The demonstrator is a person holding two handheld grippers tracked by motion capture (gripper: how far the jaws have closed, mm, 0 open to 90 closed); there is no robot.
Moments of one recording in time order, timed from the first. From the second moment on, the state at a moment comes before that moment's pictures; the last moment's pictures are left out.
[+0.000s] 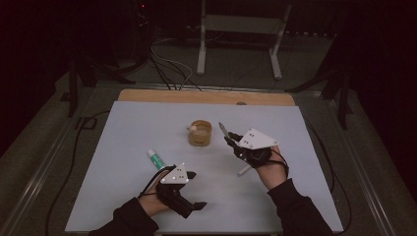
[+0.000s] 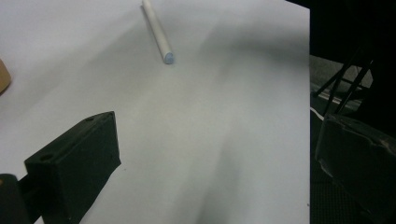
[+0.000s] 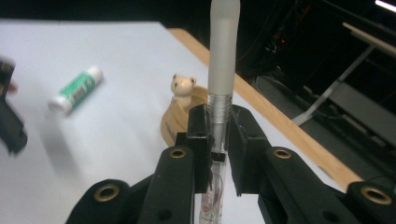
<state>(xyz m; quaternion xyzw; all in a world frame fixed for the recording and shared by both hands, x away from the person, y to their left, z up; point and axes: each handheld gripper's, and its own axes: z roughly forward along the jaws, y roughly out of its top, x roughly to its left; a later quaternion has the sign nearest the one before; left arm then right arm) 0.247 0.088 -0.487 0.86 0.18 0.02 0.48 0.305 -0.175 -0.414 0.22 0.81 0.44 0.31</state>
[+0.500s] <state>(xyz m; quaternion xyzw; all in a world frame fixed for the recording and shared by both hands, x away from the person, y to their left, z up) 0.242 0.097 -0.493 0.86 0.19 0.02 0.48 0.332 -0.170 -0.406 0.30 0.77 0.50 0.26</state>
